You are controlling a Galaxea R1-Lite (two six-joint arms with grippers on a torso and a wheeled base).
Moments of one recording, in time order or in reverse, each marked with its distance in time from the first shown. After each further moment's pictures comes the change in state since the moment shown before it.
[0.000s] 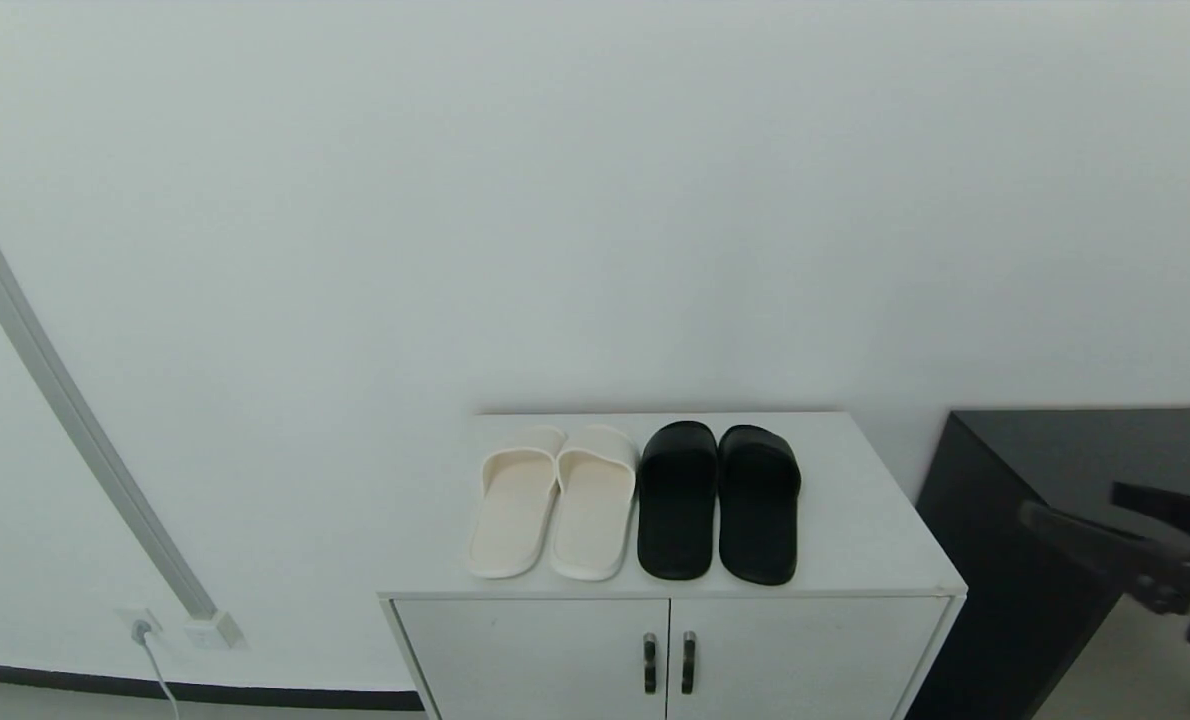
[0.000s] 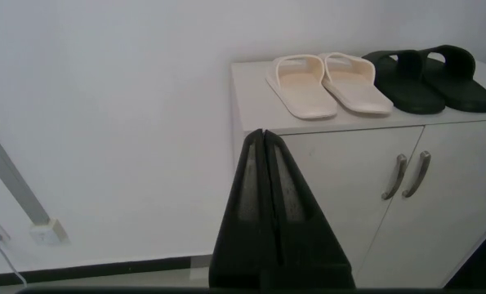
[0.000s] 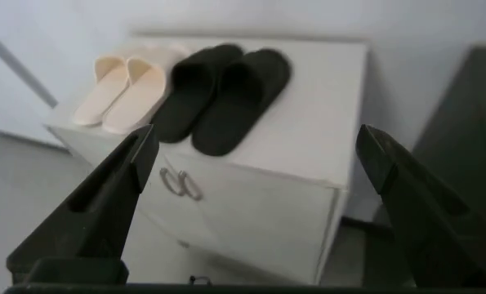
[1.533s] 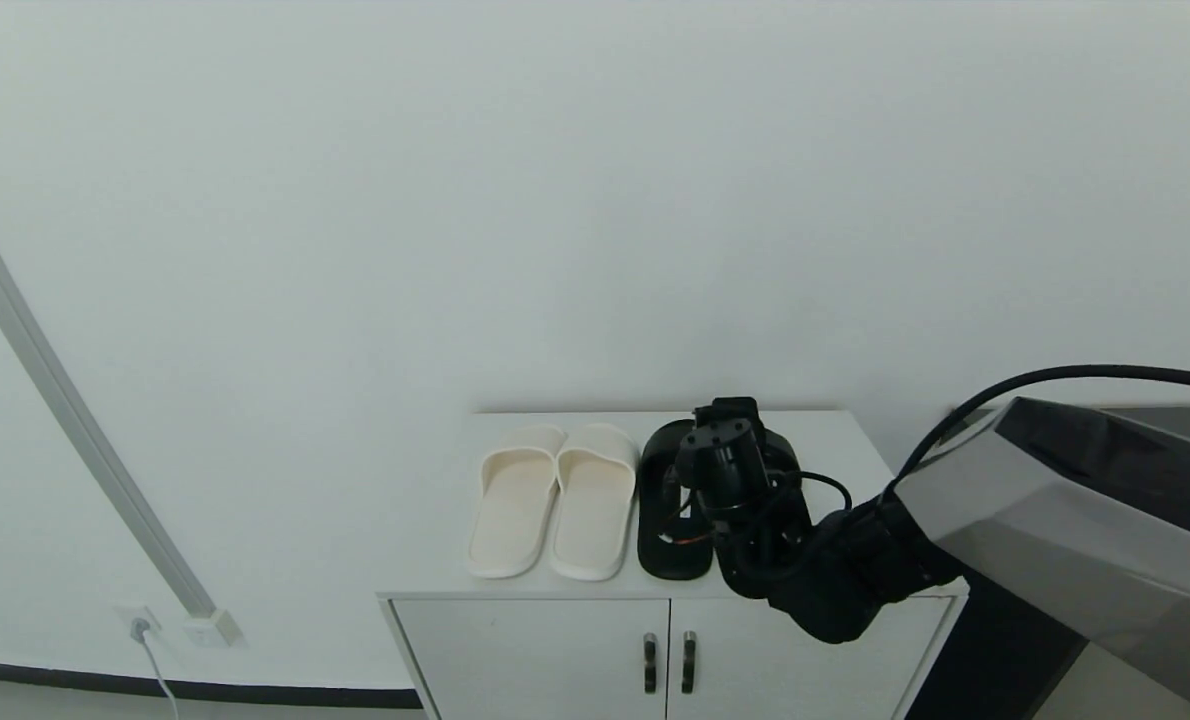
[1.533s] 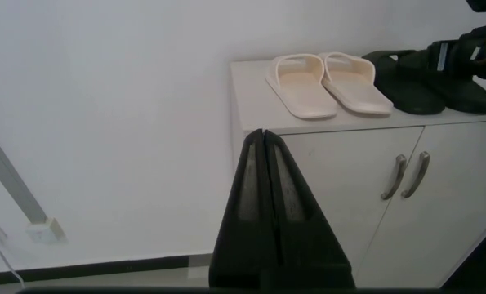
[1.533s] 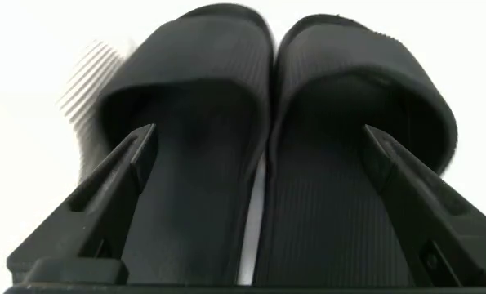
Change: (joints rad) left arm 0.000 0.000 0.000 0.000 0.001 -0.007; right arm 0.209 1.198 -0.784 -0.277 -0.559 0.136
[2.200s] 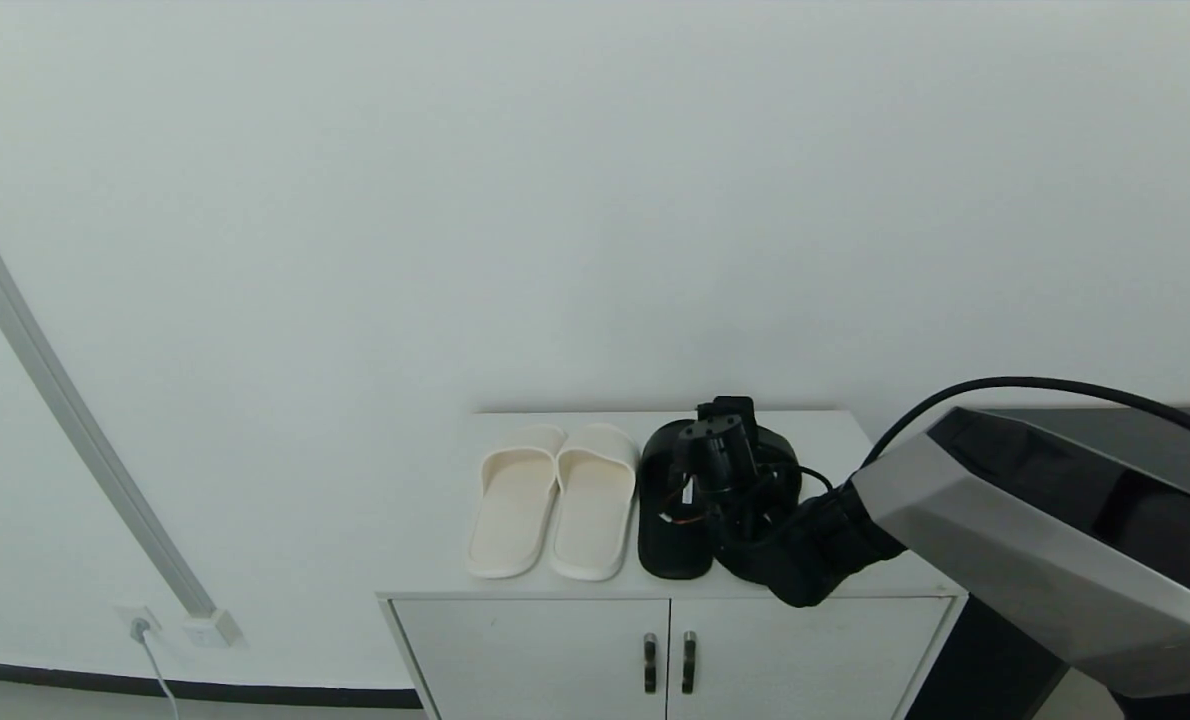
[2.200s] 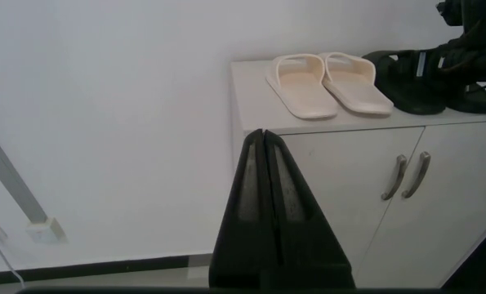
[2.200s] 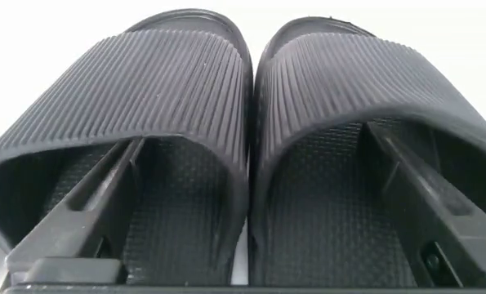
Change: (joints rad) left arm 0.001 0.000 0.000 0.000 0.000 -0.001; right arm -0.072 0.139 -0.173 0.039 0.000 -0.002
